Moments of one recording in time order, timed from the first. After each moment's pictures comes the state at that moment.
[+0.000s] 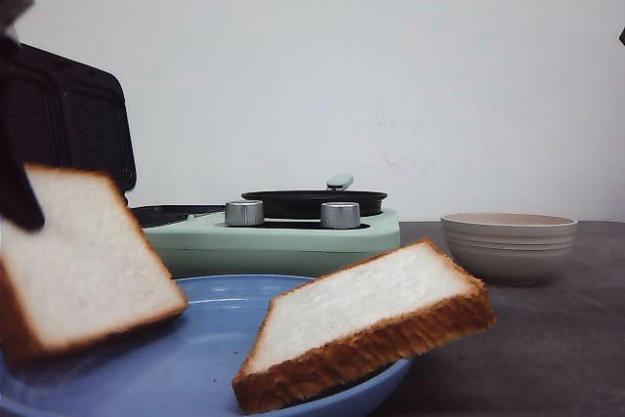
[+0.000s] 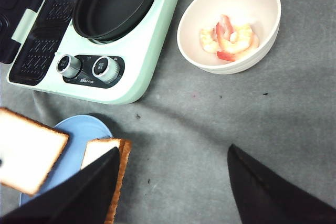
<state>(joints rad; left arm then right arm) -0.31 1.00 0.63 -0.64 0.47 -0.28 0.05 0.63 0.65 -0.70 -0.48 0.34</state>
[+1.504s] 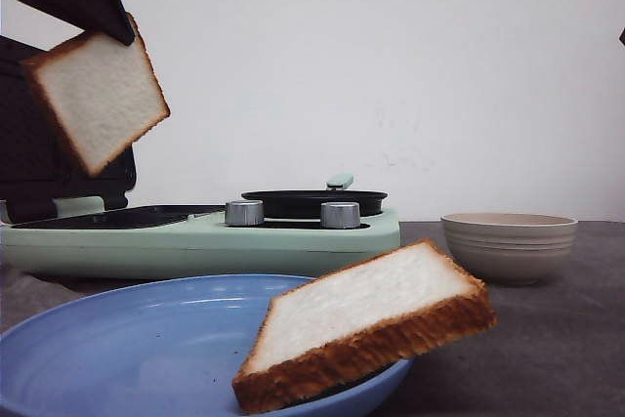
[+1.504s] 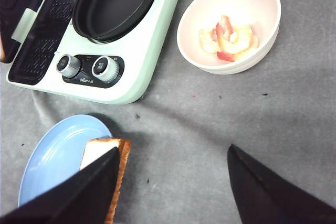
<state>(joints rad) -0.32 1.24 1.06 -0.25 -0.01 0.28 0.05 0.63 0.65 -0.70 -0.48 0.33</state>
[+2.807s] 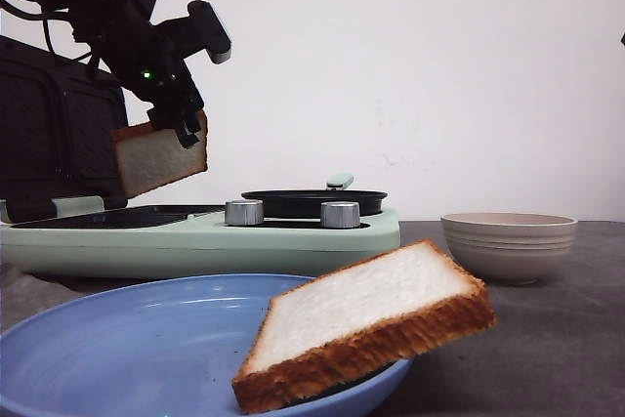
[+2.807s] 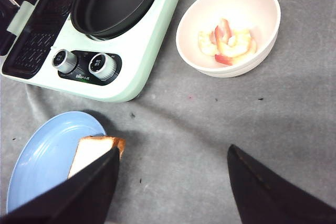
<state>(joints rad) -0.33 1.79 1.25 0.20 -0.15 0.99 0.05 0.63 0.65 -0.70 -0.47 0.28</state>
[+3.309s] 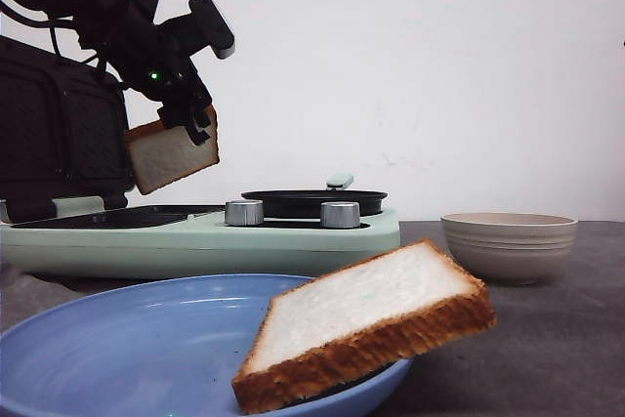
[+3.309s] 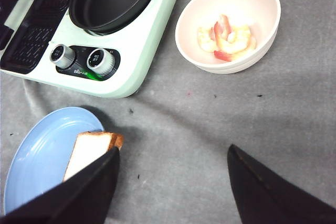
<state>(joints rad) -0.33 1.82 1.25 0.28 -0.11 0.96 0.05 0.63 0.65 -0.71 -0.47 0.27</state>
